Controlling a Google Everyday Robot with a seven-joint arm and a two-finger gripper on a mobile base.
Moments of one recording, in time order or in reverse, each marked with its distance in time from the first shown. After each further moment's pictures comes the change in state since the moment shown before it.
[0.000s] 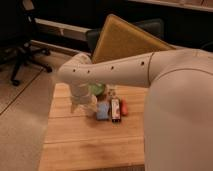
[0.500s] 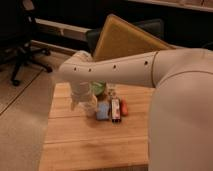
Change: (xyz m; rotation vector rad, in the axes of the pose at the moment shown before) arm -0.014 -0.011 -0.021 -0.008 -0.067 -0.002
